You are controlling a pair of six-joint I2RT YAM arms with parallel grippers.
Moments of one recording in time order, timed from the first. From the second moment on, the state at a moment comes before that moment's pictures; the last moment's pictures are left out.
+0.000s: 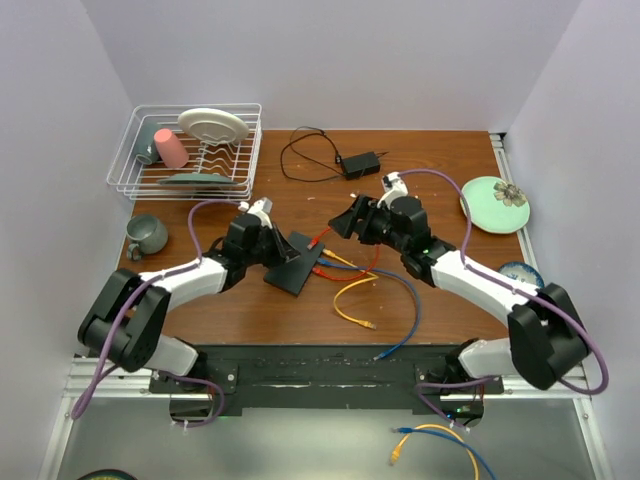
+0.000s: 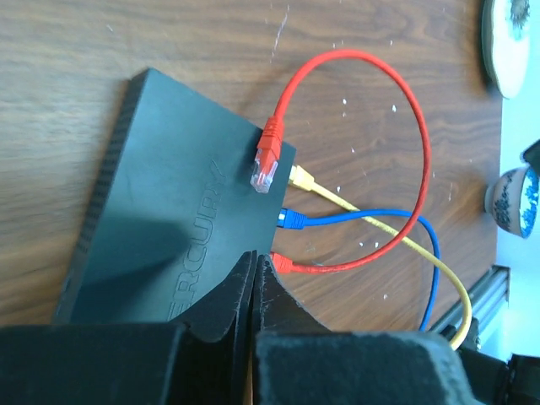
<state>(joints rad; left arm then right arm) -0.47 1.41 0.59 0.22 0.22 -0.76 0.56 1.32 0.76 0.23 -0.13 0.74</state>
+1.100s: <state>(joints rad) -0.43 1.26 0.55 0.05 -0.08 -0.81 0.91 1.37 0.76 0.21 -0.04 0.77</state>
